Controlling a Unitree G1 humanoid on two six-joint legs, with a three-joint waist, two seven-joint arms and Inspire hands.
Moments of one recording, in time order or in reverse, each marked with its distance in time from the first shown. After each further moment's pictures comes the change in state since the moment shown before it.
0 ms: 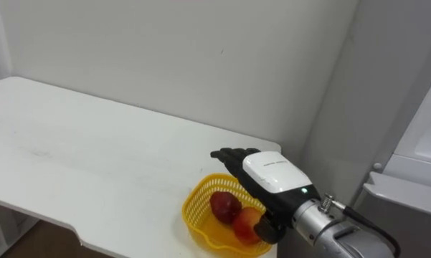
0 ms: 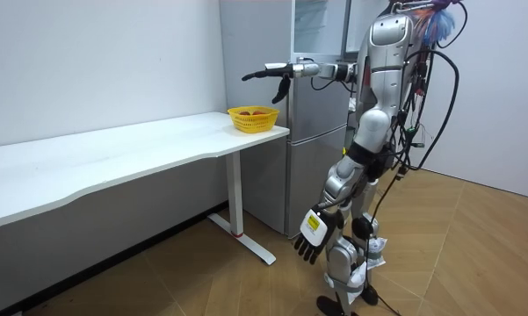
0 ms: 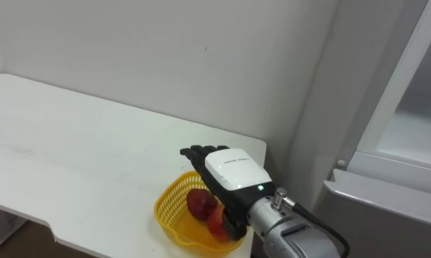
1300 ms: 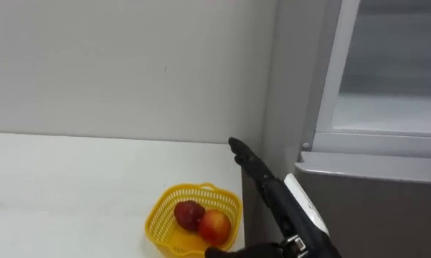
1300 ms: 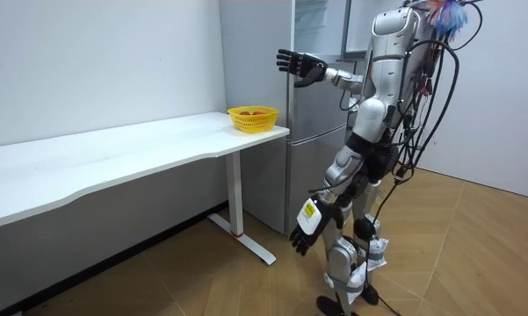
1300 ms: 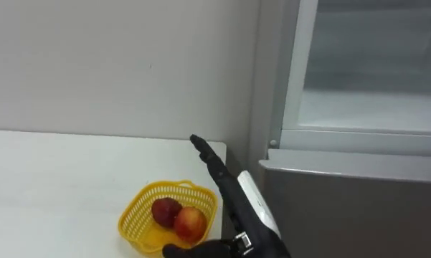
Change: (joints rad) left arm 0.076 -0.085 -0.085 0.046 -0.008 0.006 0.145; right arm 0.471 0.197 -0.136 -0.320 0.630 -0.089 -0.166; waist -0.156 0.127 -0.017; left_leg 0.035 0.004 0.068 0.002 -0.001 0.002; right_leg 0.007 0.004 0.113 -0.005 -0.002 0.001
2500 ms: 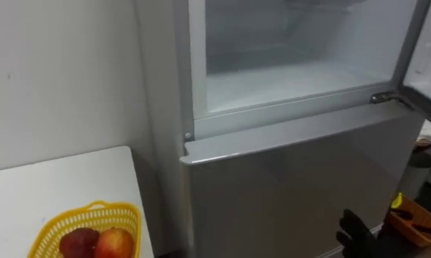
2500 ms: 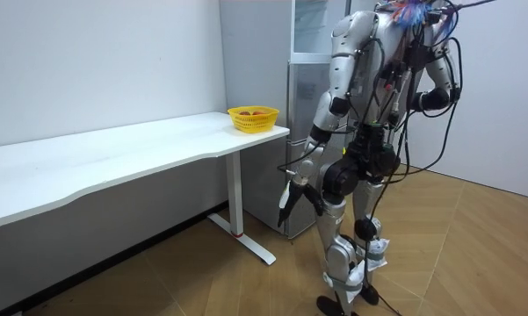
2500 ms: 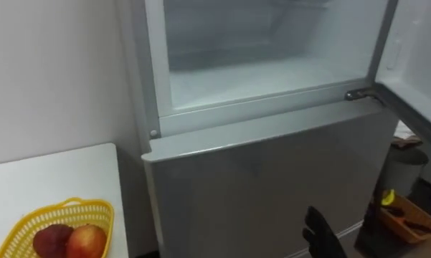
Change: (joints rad) left arm -0.027 0.016 -0.075 0.020 -0.041 -0.049 -0.009; right arm 0.449 -0.001 -0.260 0.044 0.518 -0.062 -0.009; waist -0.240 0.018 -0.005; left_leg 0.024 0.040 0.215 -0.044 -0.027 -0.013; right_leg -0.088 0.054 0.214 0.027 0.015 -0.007
